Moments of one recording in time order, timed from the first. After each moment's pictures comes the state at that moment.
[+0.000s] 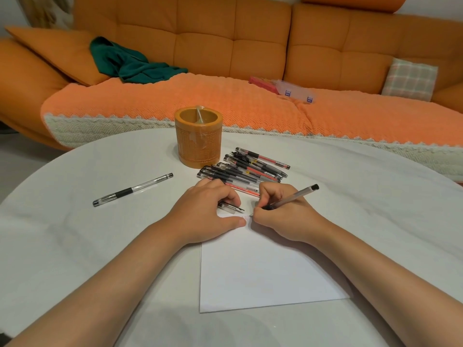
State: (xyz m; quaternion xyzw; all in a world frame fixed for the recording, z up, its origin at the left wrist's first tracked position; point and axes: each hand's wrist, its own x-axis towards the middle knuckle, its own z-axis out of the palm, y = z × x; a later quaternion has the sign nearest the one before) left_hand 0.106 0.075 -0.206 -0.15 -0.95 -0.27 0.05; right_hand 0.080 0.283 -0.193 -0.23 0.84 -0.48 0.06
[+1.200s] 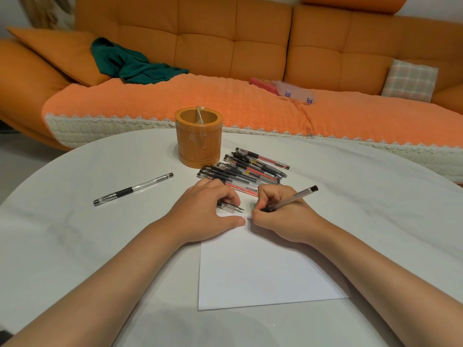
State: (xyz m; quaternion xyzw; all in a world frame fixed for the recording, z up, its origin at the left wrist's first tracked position) left_hand 0.105 0.074 -0.209 -0.15 -0.95 -0.28 0.06; right_hand 0.083 0.282 -0.192 -0.24 0.84 -0.48 0.07
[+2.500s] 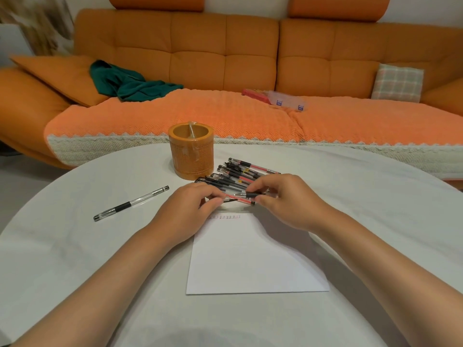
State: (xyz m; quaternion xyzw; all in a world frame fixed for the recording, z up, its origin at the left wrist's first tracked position) left_hand 0.110 0.069 -0.182 -0.11 -0.94 -0.32 0.10; right_hand 0.073 0.301 -0.156 -0.24 0.92 -0.32 -0.01
